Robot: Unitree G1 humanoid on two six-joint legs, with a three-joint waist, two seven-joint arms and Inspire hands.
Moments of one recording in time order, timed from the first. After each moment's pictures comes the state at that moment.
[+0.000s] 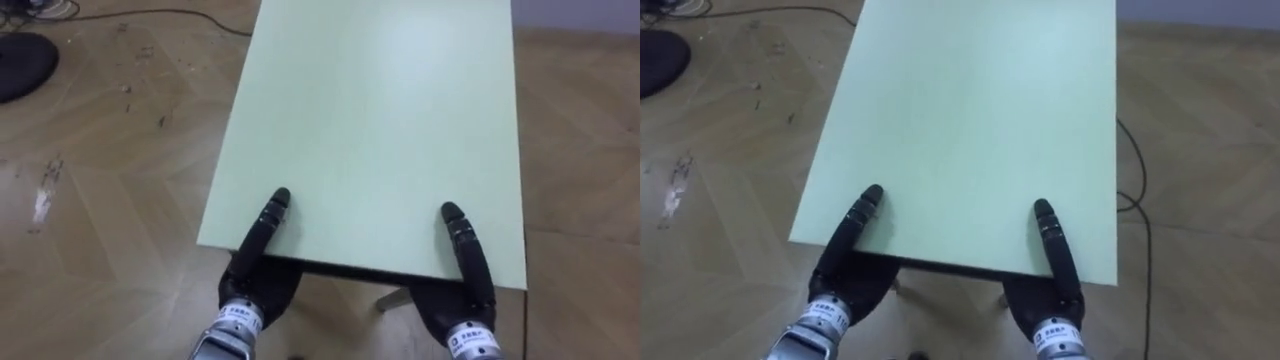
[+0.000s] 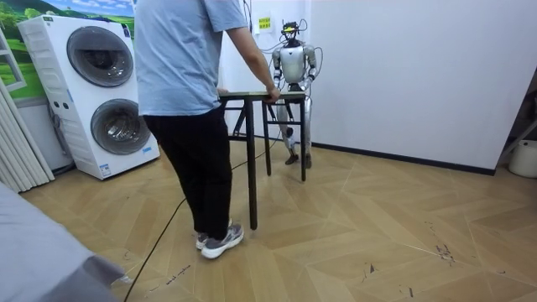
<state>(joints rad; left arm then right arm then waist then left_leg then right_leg) 0.27 0.11 -0.29 -0.01 -1.30 0.00 0.09 0.34 -0.19 0.33 0.00 1.56 -0.18 0.01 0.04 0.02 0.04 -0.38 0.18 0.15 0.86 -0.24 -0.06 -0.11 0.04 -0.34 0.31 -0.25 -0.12</state>
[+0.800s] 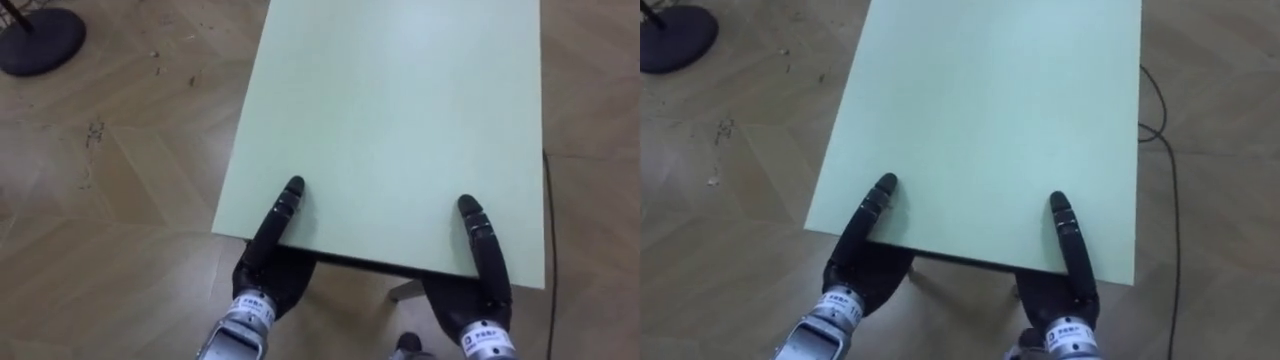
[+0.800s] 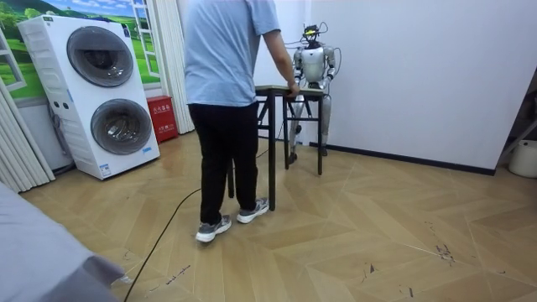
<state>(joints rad) 0.20 0.10 -0.35 0.07 -1.32 -0.03 0.06 0.36 -0.15 0.22 0.00 1.52 -0.10 0.03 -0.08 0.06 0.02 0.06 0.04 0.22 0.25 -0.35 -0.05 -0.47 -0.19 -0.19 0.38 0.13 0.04</state>
